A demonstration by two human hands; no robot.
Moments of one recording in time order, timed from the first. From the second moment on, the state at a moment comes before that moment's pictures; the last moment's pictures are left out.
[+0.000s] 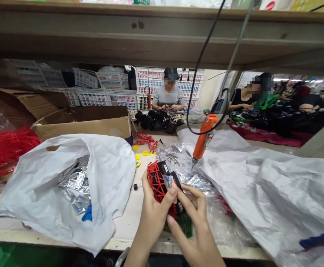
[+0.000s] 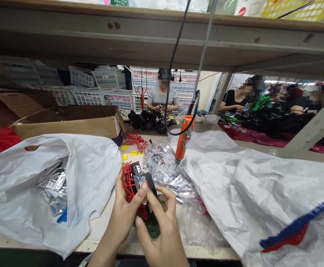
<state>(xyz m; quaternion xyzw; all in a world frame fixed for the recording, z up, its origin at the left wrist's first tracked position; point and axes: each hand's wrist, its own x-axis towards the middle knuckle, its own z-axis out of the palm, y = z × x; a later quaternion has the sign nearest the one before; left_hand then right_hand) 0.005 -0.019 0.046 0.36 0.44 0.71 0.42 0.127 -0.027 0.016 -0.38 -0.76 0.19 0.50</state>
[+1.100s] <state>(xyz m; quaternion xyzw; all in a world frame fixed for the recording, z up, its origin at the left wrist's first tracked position) -0.053 -0.033 0.000 0.08 0.53 0.72 0.45 0.077 0.038 0.042 -0.28 -0.52 0.48 0.64</state>
